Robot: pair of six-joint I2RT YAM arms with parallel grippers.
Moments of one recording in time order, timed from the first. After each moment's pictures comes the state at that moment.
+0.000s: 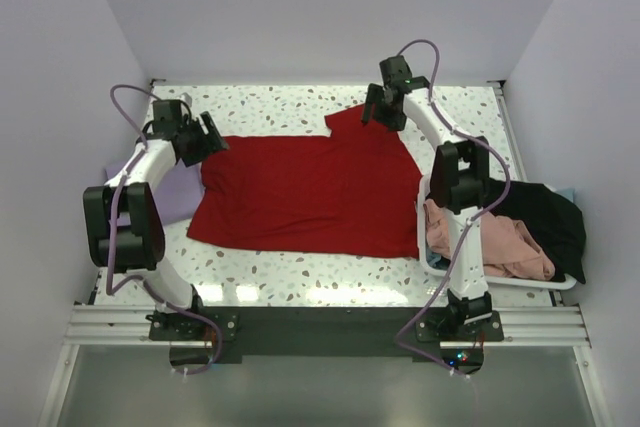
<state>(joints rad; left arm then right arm) 0.11 1.68 1.16 -0.33 0.23 -0.39 0.28 2.33 2.13 -0.83 0.04 0.47</state>
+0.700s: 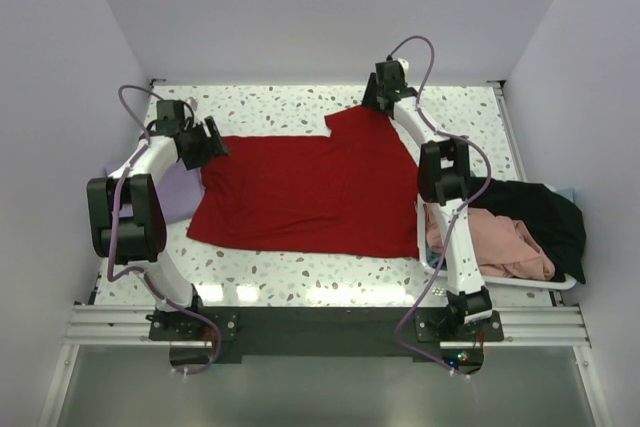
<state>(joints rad) 0.11 1.75 1.20 -0.39 0.25 -0.33 0.25 2.62 2.34 -0.44 0.22 0.44</state>
